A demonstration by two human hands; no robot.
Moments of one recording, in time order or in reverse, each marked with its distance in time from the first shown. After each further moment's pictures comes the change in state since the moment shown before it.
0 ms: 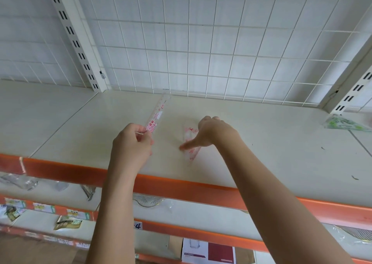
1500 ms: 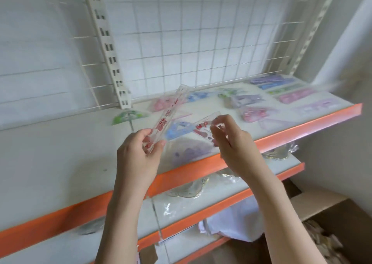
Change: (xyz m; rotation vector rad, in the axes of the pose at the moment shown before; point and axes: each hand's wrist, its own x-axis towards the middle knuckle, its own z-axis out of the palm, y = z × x) left_hand -0.264 0.207 0.356 0.006 -0.297 0.553; right_hand -0.225 0.494 0.015 0.585 0.929 0.030
